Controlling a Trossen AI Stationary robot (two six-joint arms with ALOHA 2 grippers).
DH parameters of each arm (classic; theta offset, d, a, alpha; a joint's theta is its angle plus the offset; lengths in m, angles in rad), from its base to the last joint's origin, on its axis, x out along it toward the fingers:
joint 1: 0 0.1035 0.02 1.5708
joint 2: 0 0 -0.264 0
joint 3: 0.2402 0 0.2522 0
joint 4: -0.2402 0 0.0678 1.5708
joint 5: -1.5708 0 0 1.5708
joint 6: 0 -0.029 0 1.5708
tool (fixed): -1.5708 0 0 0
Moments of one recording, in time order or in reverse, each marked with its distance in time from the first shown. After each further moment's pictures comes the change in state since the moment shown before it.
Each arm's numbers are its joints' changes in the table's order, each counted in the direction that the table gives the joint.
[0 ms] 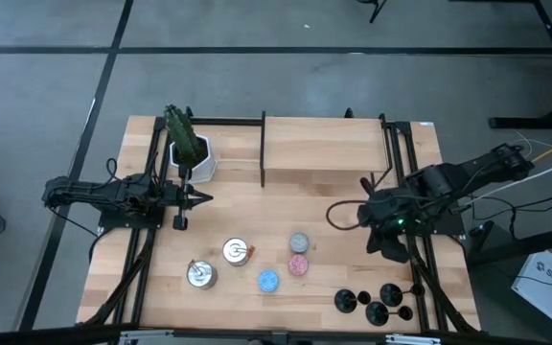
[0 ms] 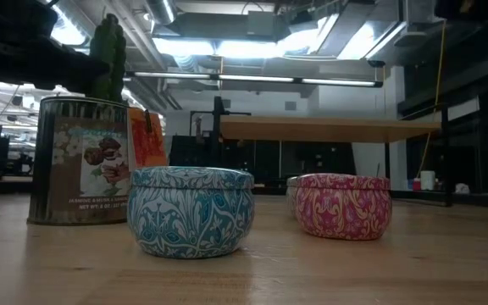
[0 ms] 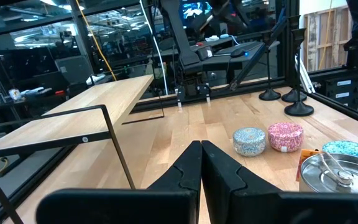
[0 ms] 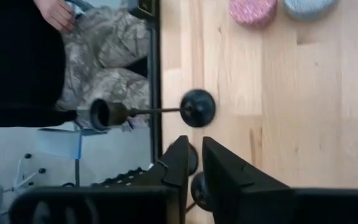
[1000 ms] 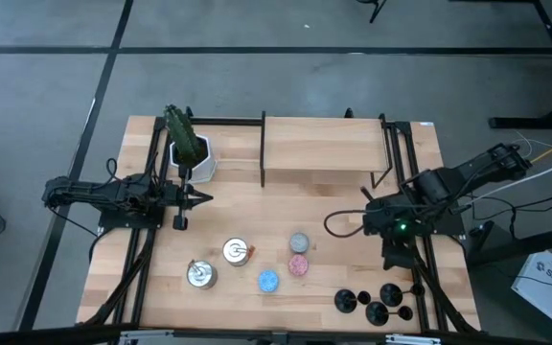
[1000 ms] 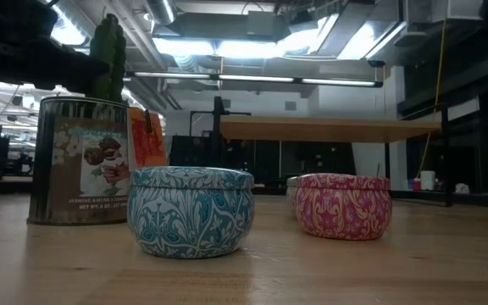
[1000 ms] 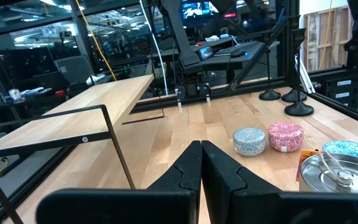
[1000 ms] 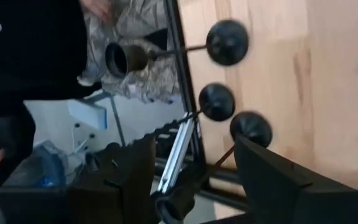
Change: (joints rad) left arm 0.000 0.000 0.000 0.000 0.000 0.000; right arm 0.048 -0.023 0.000 -0.088 -0.195 -0.183
